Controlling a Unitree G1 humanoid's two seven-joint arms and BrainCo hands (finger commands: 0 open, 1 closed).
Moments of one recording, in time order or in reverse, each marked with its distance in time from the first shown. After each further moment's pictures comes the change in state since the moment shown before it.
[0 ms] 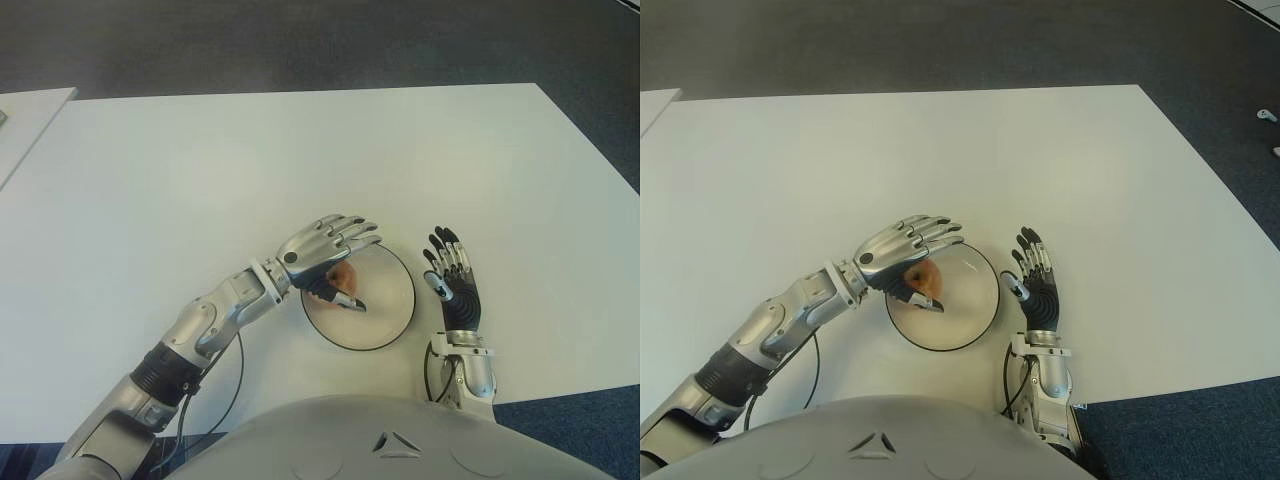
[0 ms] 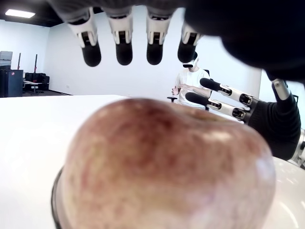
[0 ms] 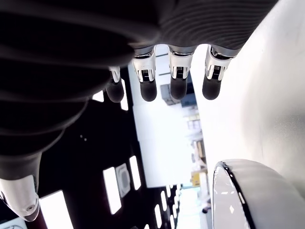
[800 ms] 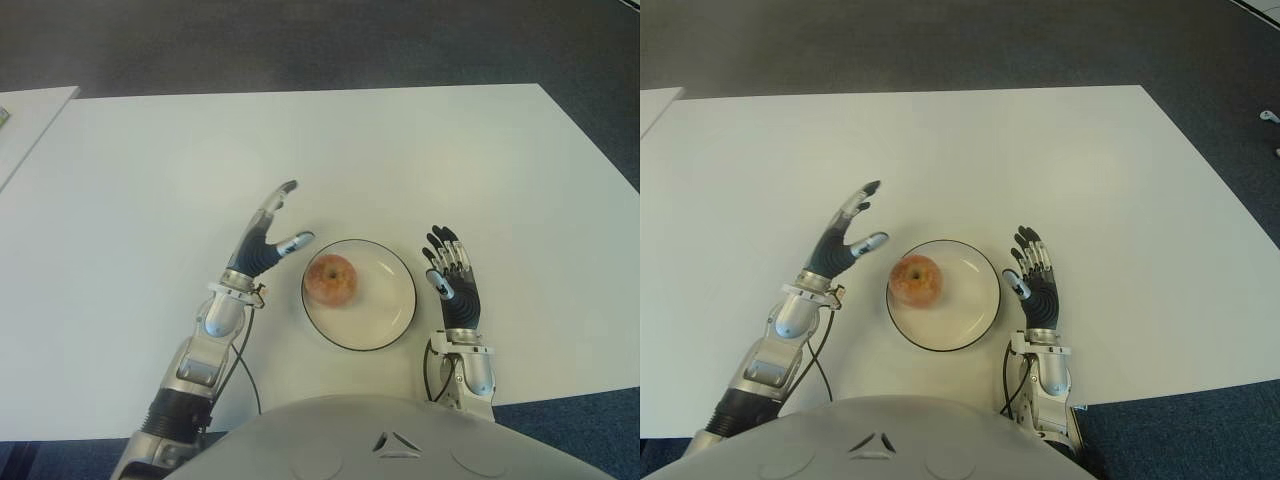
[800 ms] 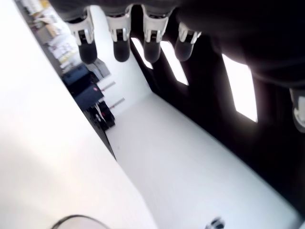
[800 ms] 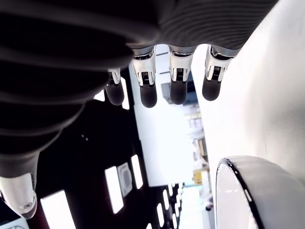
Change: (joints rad) left arm 0.272 -0.270 0.326 0.046 -0.818 0.096 0.045; right arm -0.014 -0.001 -0.002 0.009 0.015 -0.008 0.009
